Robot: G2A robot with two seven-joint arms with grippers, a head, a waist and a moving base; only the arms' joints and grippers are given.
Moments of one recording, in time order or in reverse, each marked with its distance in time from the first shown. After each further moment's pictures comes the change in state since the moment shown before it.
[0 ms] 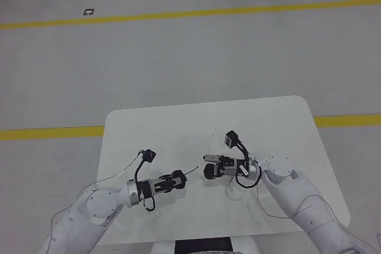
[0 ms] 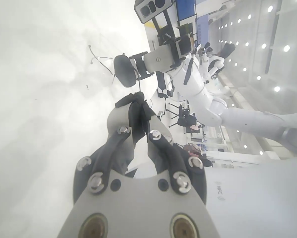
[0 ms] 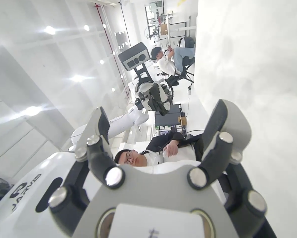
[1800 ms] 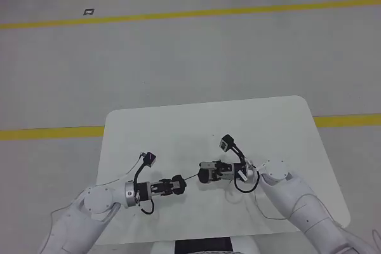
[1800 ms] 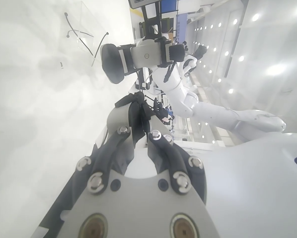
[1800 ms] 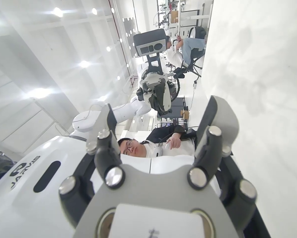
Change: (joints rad) left arm -0.025 -0.012 0.002 0.090 -0.254 0.000 -0.189; right arm 0.031 -0.011 -0.073 0.077 0.076 -0.133 0.059
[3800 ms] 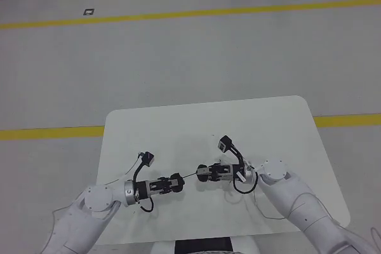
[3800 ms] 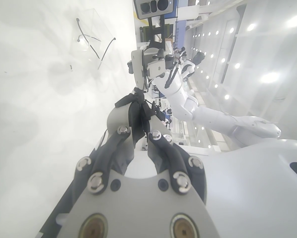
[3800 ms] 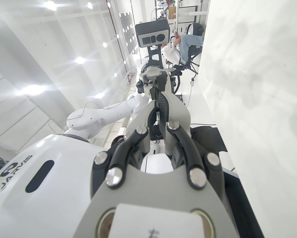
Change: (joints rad) left arm -0.008 -0.026 -0.012 0.053 -0.009 0.000 -0.010; right arm 0.017 0.000 -0.028 0.021 -0.016 -0.021 -0.001
